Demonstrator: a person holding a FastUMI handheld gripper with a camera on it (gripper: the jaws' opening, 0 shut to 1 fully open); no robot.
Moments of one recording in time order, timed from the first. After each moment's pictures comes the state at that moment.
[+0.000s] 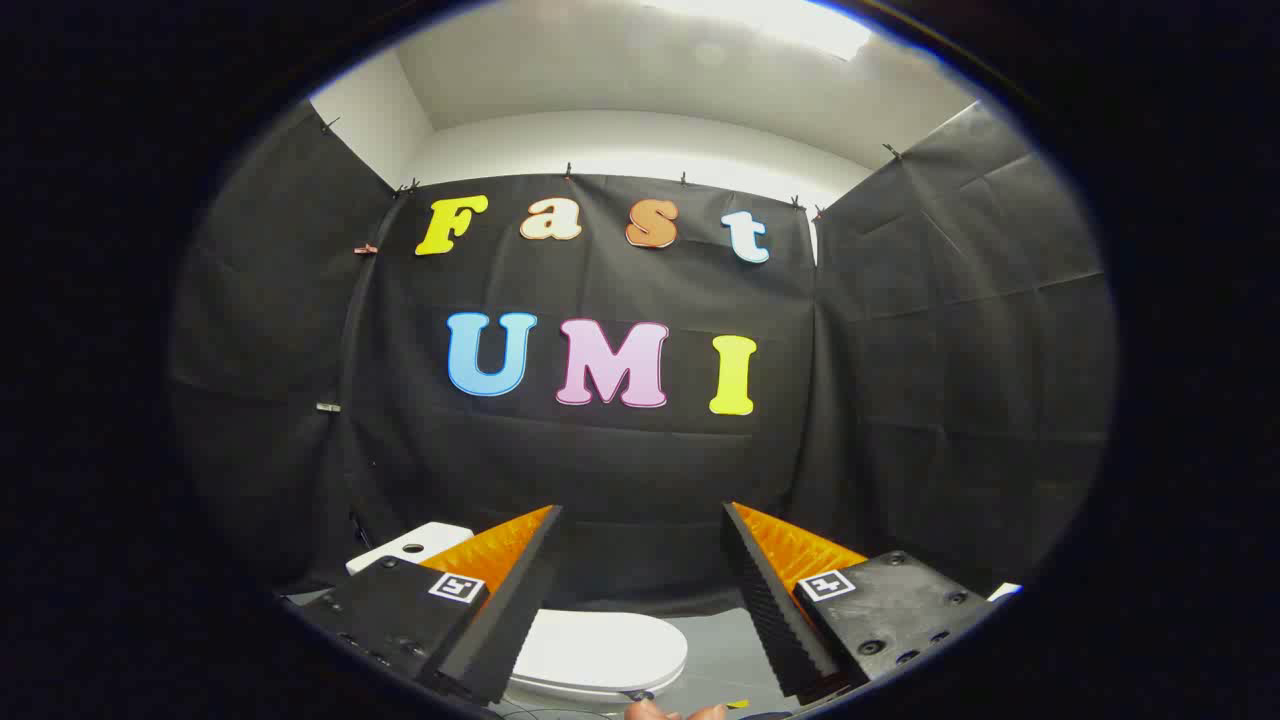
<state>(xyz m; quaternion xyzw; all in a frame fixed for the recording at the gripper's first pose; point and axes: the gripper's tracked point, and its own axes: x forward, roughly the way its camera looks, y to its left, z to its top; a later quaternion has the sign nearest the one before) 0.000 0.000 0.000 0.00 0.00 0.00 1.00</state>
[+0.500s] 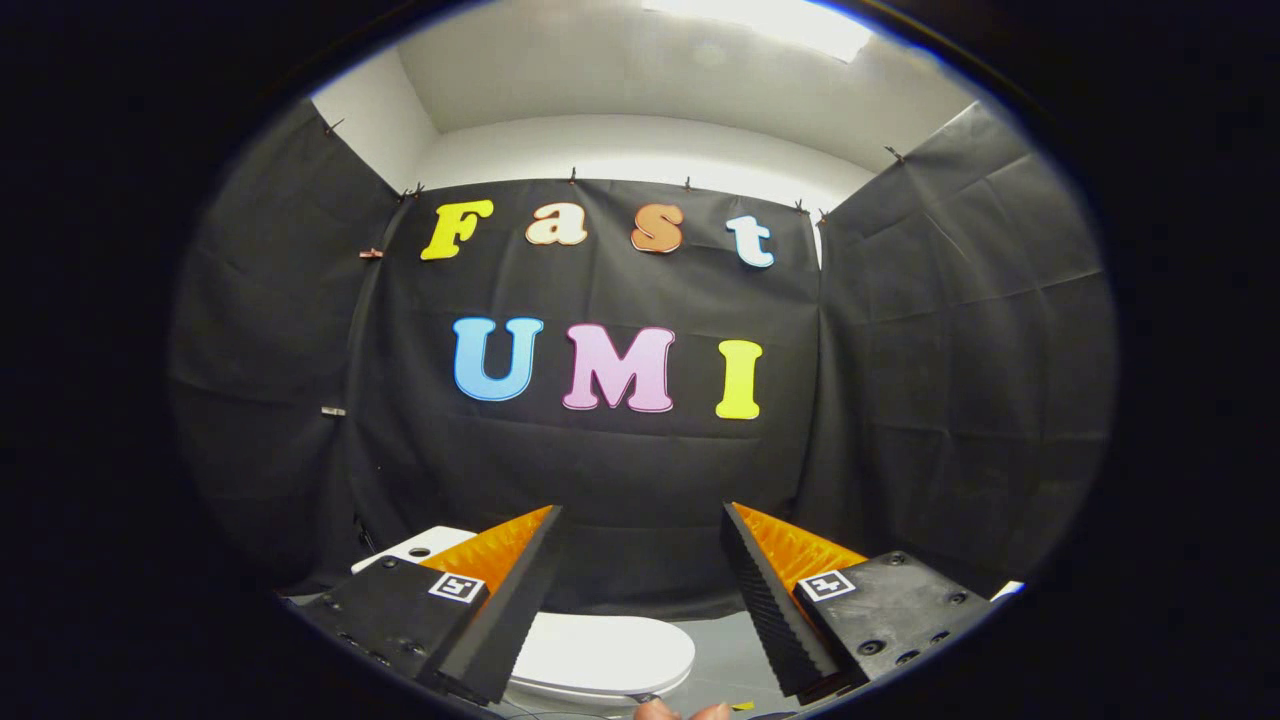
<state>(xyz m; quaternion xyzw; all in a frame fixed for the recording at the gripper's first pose) 0.000 0.005 0.004 0.01 -0.01 0.00 1.00</state>
